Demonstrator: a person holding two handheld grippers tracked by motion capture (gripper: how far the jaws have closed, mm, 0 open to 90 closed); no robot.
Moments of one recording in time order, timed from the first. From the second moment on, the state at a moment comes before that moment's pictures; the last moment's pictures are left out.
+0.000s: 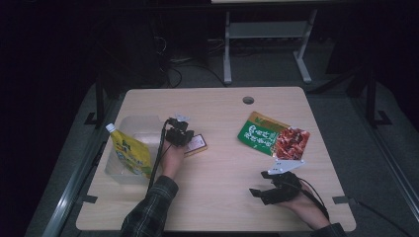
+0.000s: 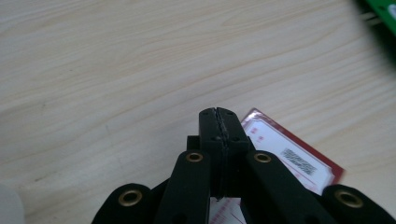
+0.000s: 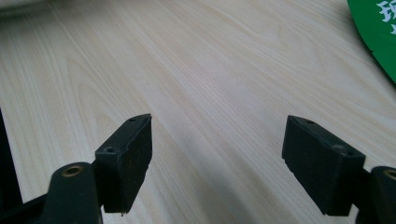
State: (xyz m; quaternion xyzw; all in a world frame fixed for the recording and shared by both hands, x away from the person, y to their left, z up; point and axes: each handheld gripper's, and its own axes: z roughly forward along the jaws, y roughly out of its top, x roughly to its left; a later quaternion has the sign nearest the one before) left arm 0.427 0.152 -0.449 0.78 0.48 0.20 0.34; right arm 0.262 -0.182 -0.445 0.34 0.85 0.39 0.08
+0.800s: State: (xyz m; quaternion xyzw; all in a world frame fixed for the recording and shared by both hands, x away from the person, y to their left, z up) left arm 0.394 0.126 -0.451 0.83 0.42 0.13 0.33; right arm 0.260 -0.182 -0.445 0.34 0.85 0.39 0.08
